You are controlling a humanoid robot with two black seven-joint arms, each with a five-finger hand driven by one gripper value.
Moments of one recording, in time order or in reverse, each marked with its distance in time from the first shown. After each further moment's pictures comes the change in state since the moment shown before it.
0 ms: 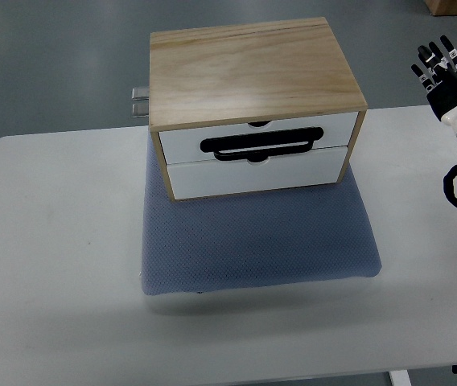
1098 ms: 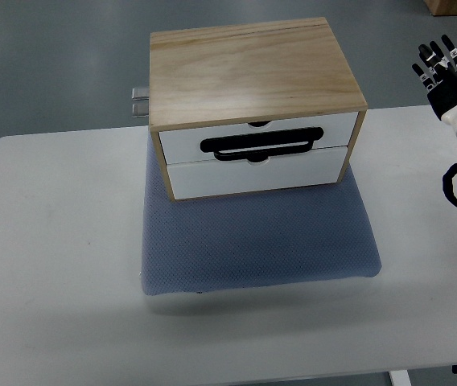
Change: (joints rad) left arm -0.002 0.000 0.000 0.002 -0.002 0.006 0.000; right arm 0.007 0.003 0.003 -0.002 0.002 -0.014 0.001
